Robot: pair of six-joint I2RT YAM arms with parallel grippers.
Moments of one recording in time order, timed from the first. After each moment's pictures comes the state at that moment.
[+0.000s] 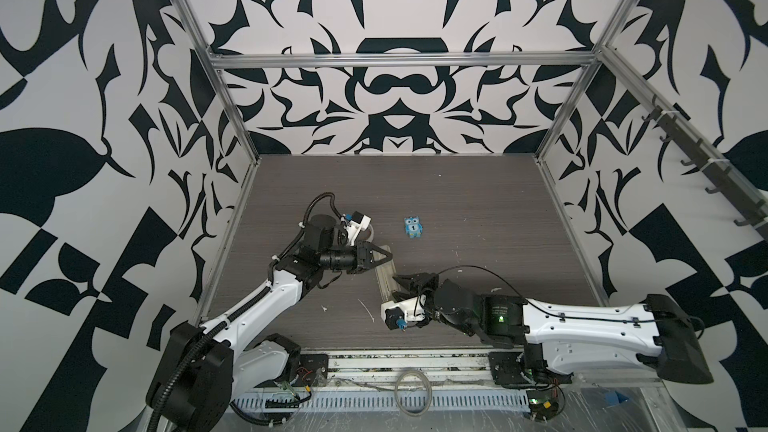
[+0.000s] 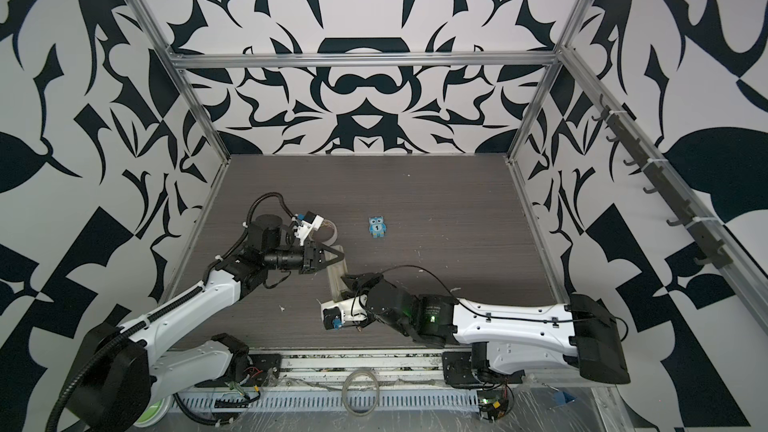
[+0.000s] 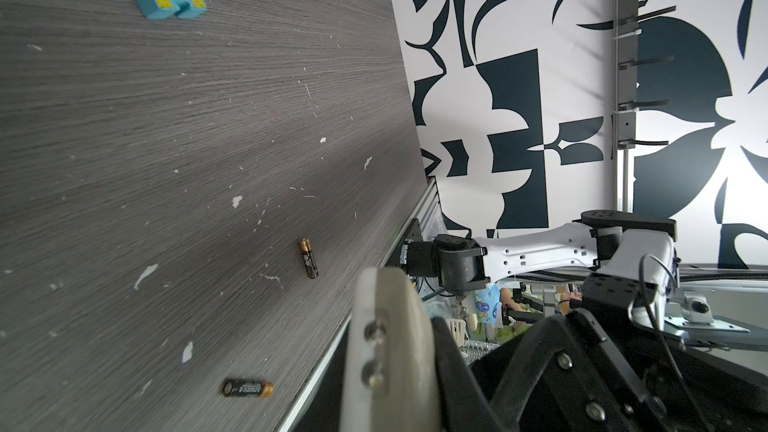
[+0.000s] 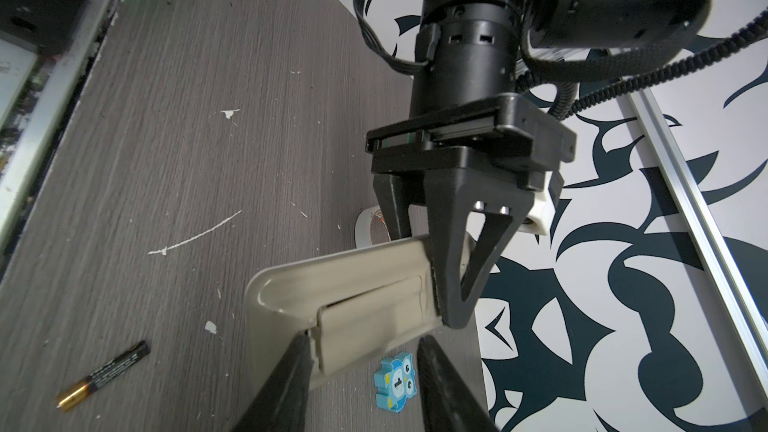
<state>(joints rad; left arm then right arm) -0.48 1.13 0.59 0.02 0.91 -0.83 1.32 1.11 0.68 -0.01 0.33 -0.81</state>
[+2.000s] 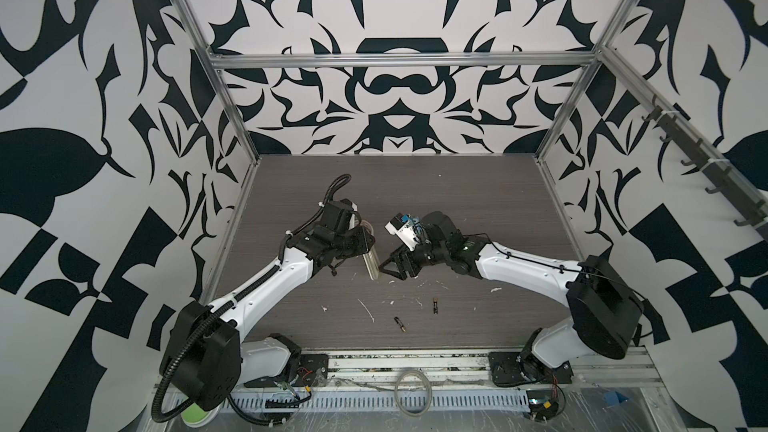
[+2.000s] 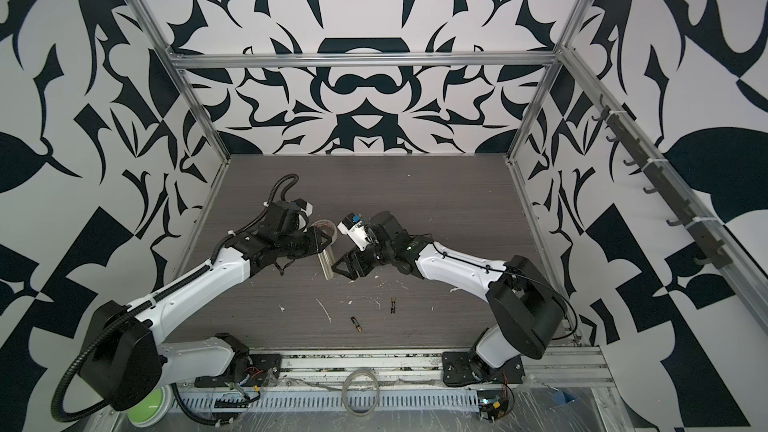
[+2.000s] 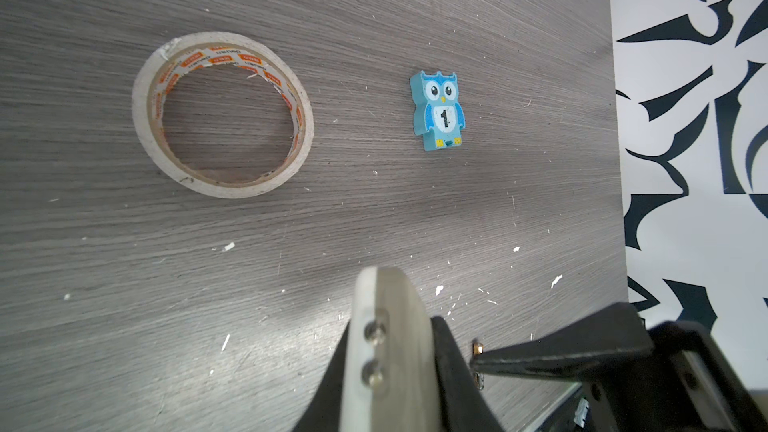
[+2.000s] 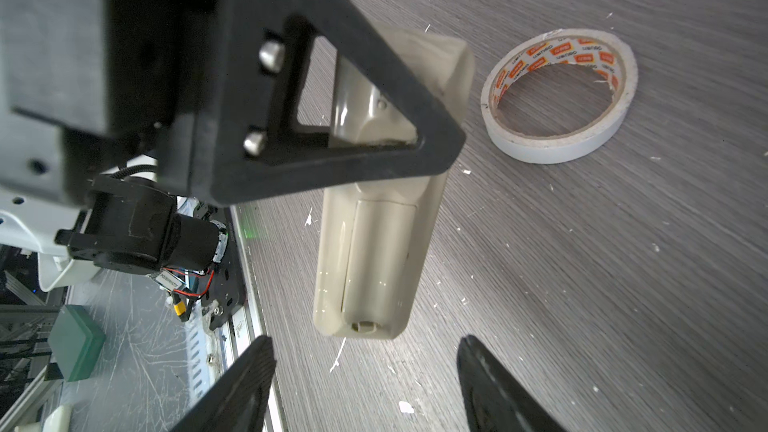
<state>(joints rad) -0.55 1.26 0.85 -0.40 0.23 -0.68 0.79 1.53 0.91 -0.05 -0.56 0.28</state>
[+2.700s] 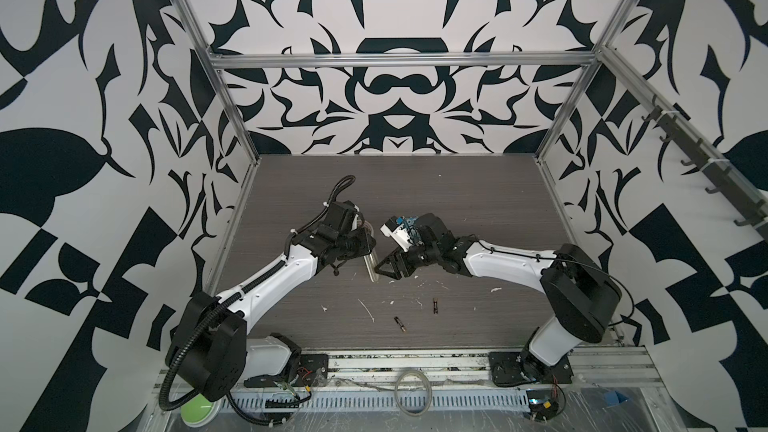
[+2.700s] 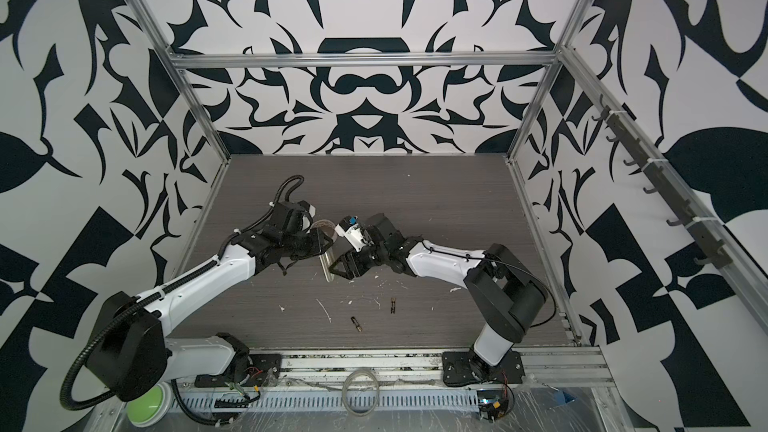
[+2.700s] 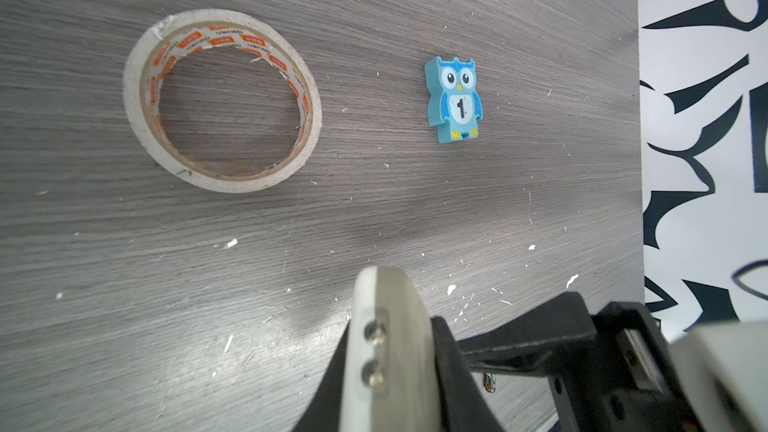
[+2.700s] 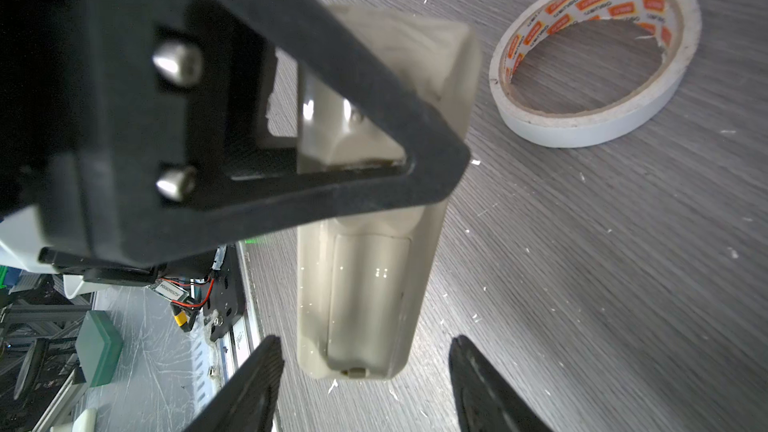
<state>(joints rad) -0.56 1.32 0.85 -0.39 0.22 -0.68 0.78 1.65 0.92 0.04 -0.61 0.33</state>
